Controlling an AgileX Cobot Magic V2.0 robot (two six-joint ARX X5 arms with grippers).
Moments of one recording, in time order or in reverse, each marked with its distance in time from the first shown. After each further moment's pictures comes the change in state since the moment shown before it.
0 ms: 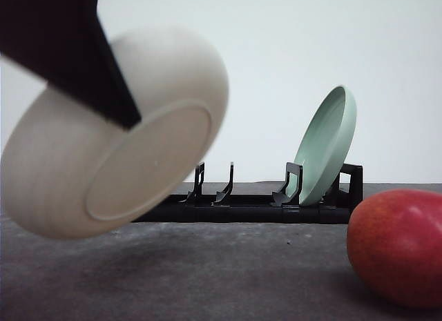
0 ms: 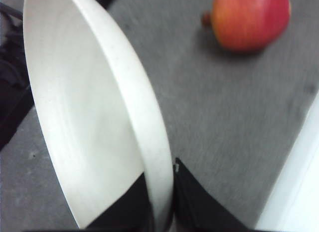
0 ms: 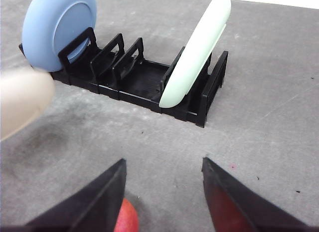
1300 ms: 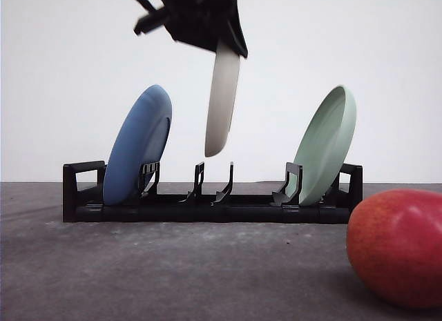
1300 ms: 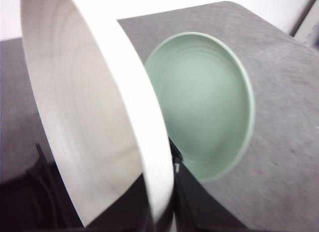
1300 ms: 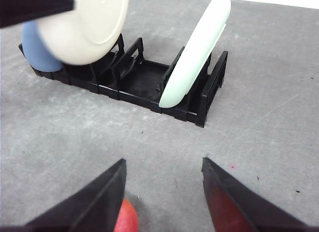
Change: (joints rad) left_arx 0.462 0.434 0.435 0.424 0.250 -0.238; right_arx 0.000 0.000 0.000 0.000 0.000 0.000
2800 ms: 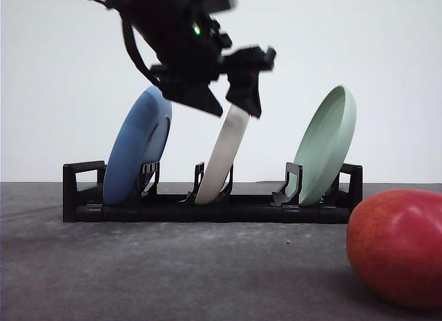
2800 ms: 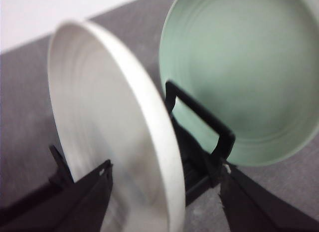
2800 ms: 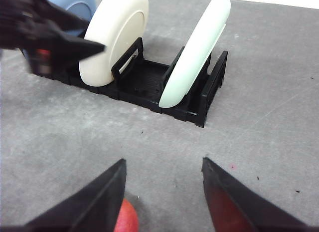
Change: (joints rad) left_arx 0.041 0.198 -0.050 0.194 -0.045 0.221; right_arx 0.000 0.000 0.000 0.000 0.000 0.000
